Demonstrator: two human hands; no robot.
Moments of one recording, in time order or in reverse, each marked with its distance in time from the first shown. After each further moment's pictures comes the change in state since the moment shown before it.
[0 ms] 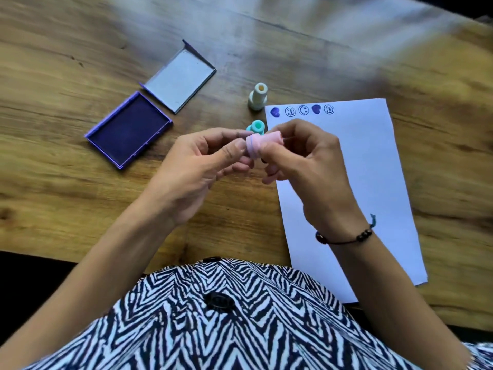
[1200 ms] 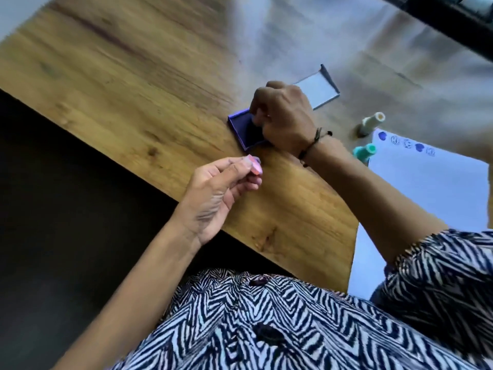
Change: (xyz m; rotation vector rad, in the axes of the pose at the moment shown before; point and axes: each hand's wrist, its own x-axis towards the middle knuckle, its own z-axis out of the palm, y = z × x) left_hand -0.088 -0.032 -0.082 -0.425 0.393 0.150; right_hand 0.059 -0.029 0.160 -0.904 -0.405 -0.677
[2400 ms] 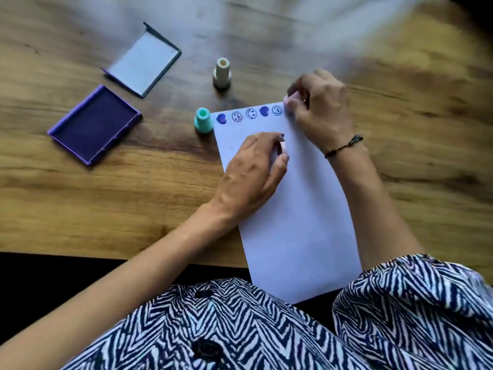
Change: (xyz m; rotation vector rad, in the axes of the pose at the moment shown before) left_hand 0.031 -0.117 0.149 1.201 -0.535 0.600; right_hand -0.158 0.162 -0.073 -0.105 0.382 0.568
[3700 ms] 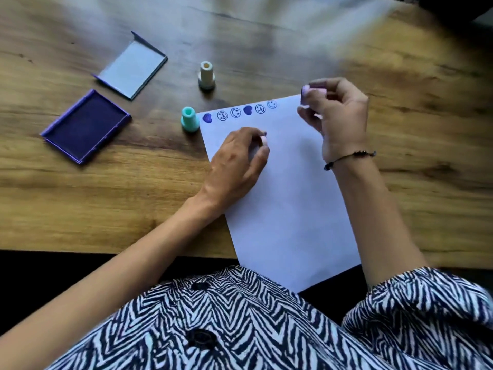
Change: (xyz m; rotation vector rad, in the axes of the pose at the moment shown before) left_hand -0.002 0.003 -0.003 -0.054 0.040 -0.050; right_hand -0.033 0.006 -0.030 1.048 0.192 0.559
